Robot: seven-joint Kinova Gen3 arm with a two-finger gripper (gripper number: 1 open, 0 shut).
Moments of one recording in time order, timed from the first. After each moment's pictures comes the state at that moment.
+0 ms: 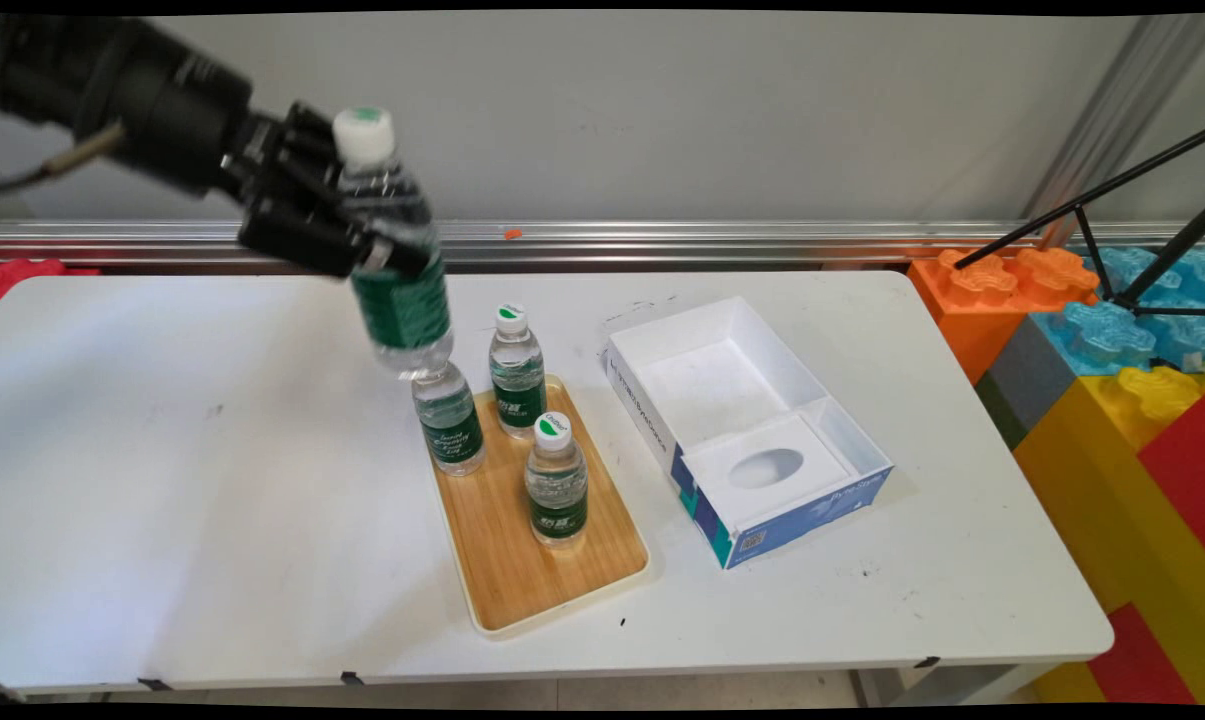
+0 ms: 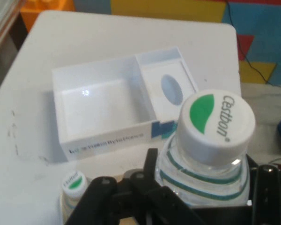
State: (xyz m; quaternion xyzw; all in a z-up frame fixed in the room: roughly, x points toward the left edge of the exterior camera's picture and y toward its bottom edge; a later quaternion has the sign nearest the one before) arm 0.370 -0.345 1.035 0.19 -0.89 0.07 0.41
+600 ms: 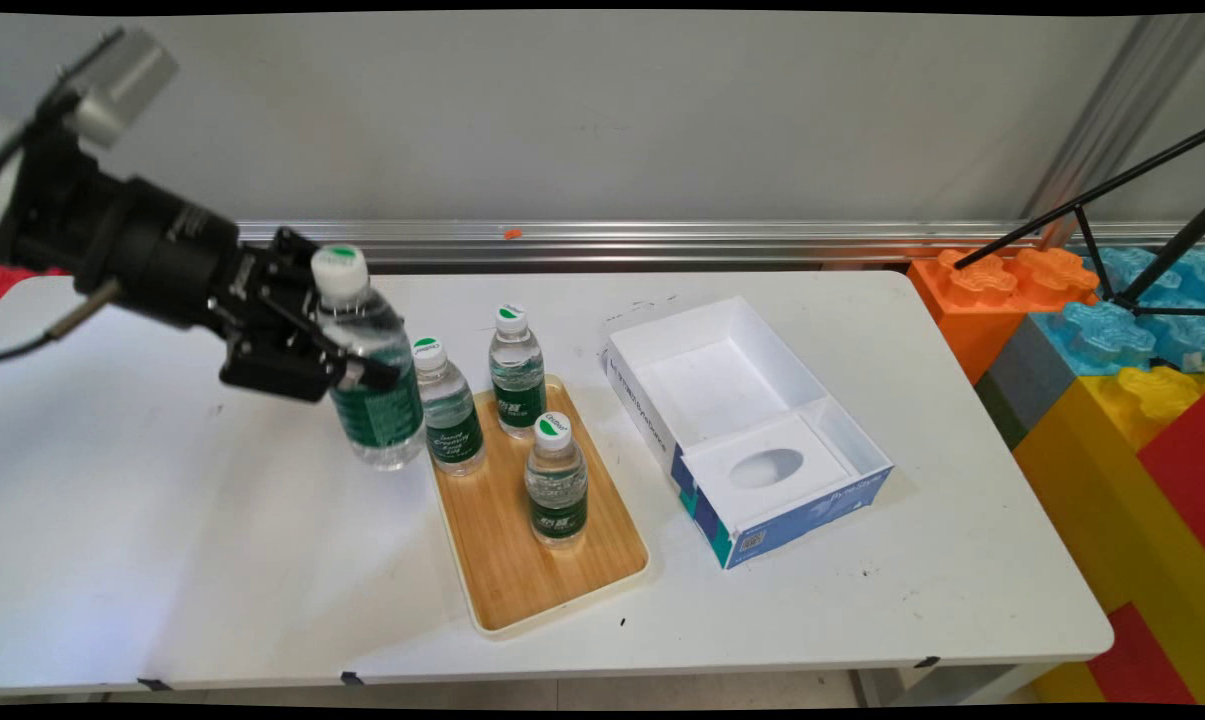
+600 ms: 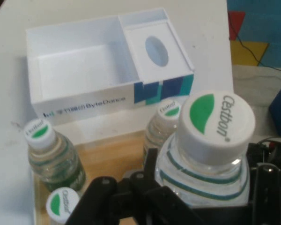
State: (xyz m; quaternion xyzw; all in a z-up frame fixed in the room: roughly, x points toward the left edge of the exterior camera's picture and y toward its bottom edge) arm 0.389 -0.315 0.964 0.19 -0.89 0.05 0.41
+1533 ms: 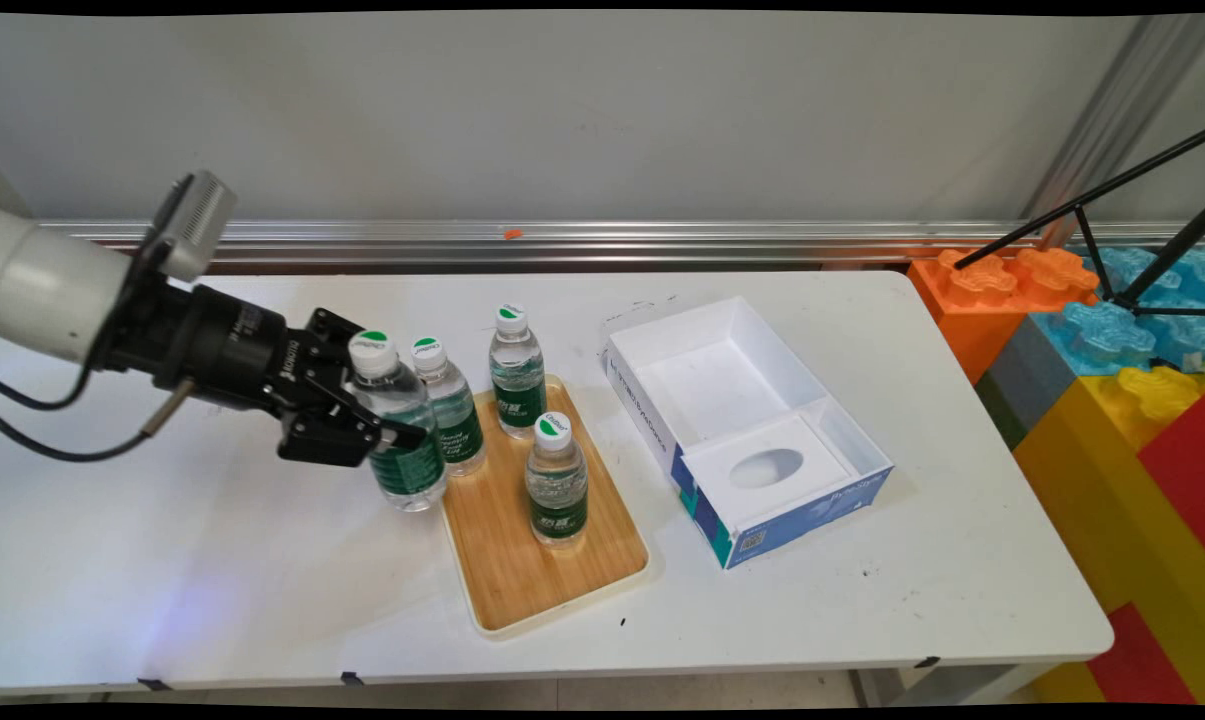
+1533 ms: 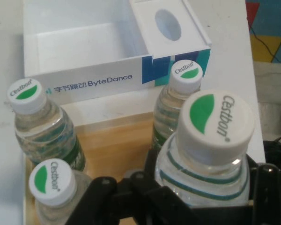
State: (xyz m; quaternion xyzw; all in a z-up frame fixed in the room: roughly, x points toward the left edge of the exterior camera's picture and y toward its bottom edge) arm 0.390 -0.314 0.881 0.19 -0.89 0.07 0.42
